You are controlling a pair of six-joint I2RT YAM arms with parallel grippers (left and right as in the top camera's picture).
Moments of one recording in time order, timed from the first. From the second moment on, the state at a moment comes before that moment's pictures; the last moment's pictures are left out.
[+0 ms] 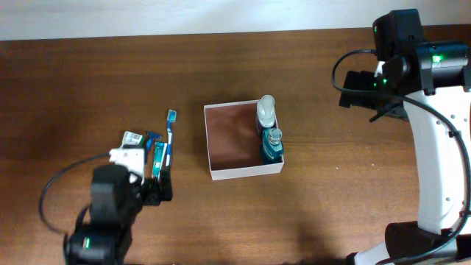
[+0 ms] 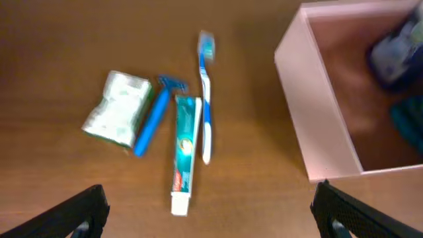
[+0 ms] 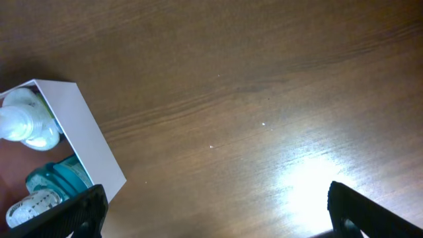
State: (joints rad) left arm -0.10 0.79 0.69 -0.70 0.01 -0.07; right arm 0.05 1.69 2.04 -1.62 0.18 0.36
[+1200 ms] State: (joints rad) left arm -0.10 1.22 0.73 -0.66 -0.03 -0.06; right arm 0.05 1.69 2.04 -1.62 0.18 0.36
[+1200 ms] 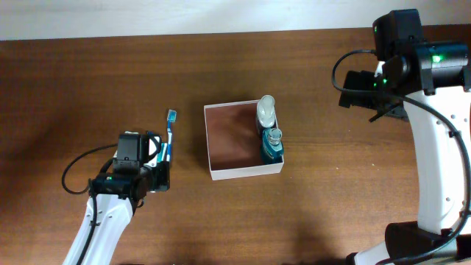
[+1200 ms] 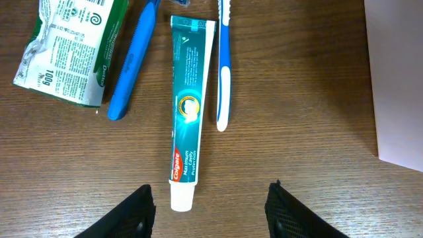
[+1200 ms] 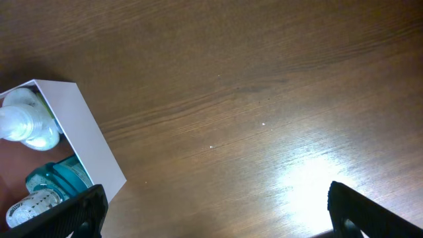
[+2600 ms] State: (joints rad) left arm -0.10 1.37 0.73 -0.57 -0.08 -0.06; right arm 0.05 1.69 2.04 -1.62 0.18 0.36
